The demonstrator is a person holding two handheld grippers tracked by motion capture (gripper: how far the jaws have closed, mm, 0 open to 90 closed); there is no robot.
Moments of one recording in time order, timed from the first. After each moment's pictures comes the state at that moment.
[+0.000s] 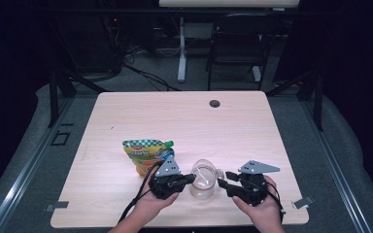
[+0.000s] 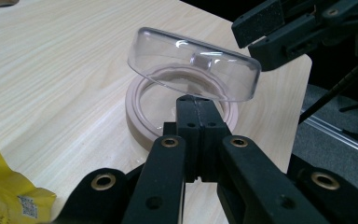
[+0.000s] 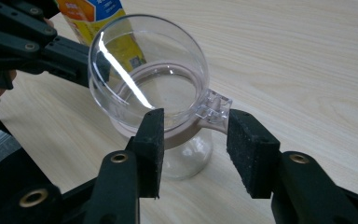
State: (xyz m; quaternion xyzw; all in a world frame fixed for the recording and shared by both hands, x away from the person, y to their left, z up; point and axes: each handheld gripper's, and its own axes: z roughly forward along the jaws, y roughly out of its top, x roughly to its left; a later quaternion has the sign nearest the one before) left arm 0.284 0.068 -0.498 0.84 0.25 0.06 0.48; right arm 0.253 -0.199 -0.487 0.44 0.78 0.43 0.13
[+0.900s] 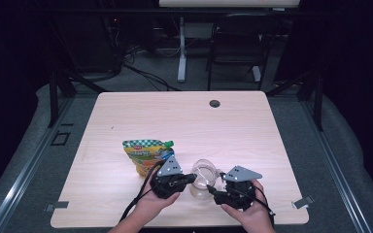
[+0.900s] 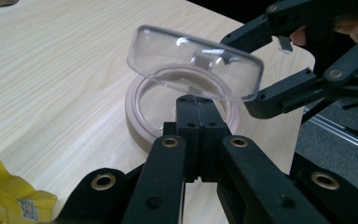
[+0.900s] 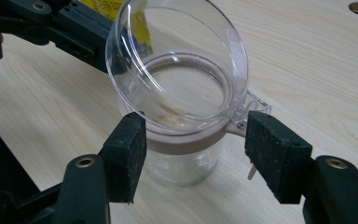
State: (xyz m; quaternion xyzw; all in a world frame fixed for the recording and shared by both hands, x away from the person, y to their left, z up) left arm 0.285 0.065 -0.500 0.84 0.25 0.06 0.47; right arm 0.248 -0.170 -0.500 0.39 0.81 0.40 0.18
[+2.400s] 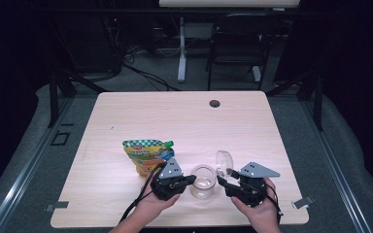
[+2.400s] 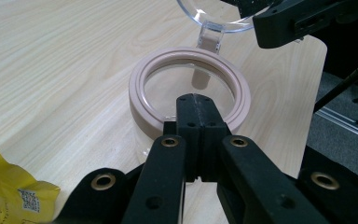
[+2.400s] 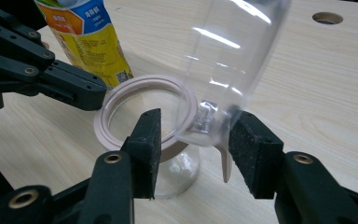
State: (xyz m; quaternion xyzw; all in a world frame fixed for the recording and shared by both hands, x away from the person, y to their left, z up) left arm 0.284 0.064 -0.508 0.85 0.25 0.07 0.46; right arm 0.251 -0.197 -0.494 0.43 0.76 0.45 0.18
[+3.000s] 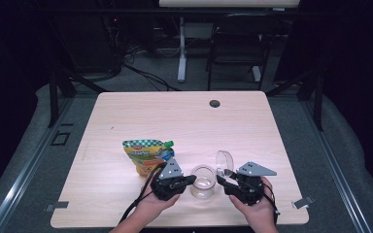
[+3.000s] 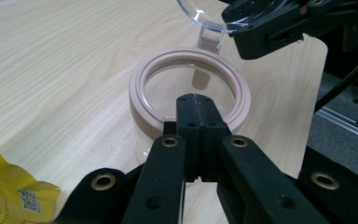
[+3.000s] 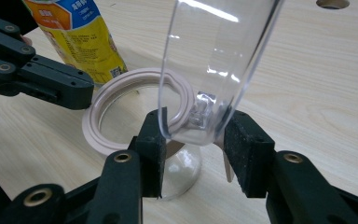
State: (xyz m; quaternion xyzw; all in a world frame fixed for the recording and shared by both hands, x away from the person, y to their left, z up) left arm 0.284 0.064 -0.508 0.85 0.25 0.07 0.46; right arm 0.258 -0.195 -0.505 0.45 0.76 0.45 0.17
